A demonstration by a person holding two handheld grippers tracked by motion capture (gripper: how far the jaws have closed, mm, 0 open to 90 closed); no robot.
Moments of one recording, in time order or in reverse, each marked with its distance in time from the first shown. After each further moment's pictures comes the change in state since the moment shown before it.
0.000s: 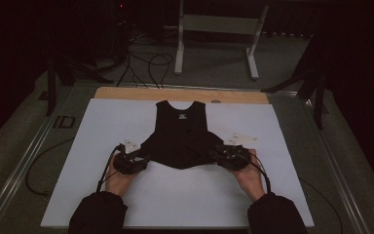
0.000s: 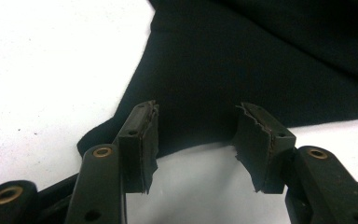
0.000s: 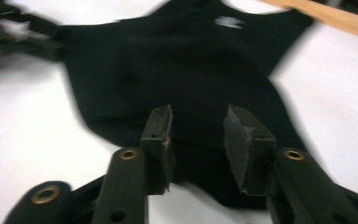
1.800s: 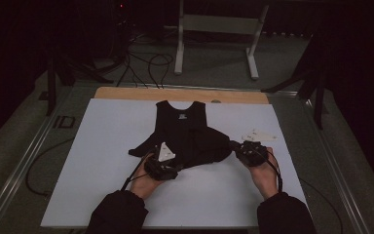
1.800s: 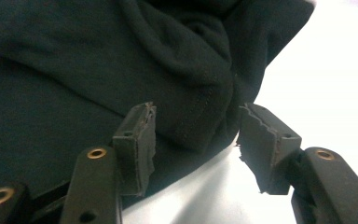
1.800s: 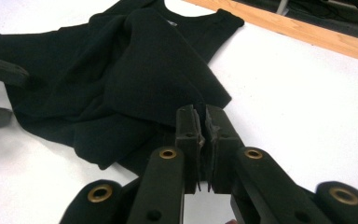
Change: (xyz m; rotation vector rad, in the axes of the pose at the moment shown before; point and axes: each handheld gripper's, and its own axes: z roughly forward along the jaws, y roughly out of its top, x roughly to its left) left arm -0.088 0.031 0.021 -0.001 -0.212 0.263; right arm -0.043 -0.011 -0.035 -0.027 -0.160 0.069
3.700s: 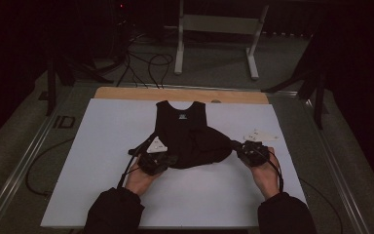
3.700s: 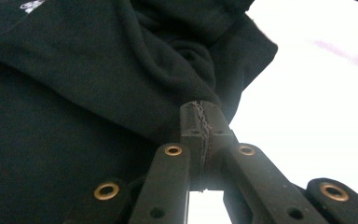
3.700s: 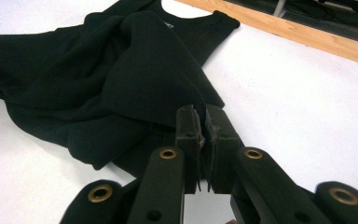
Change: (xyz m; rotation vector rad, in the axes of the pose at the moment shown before) left arm 0.022 0.003 -0.026 -0.072 -0.139 -0.093; right arm -0.003 0.000 -0.003 -0.005 -0.008 0.000
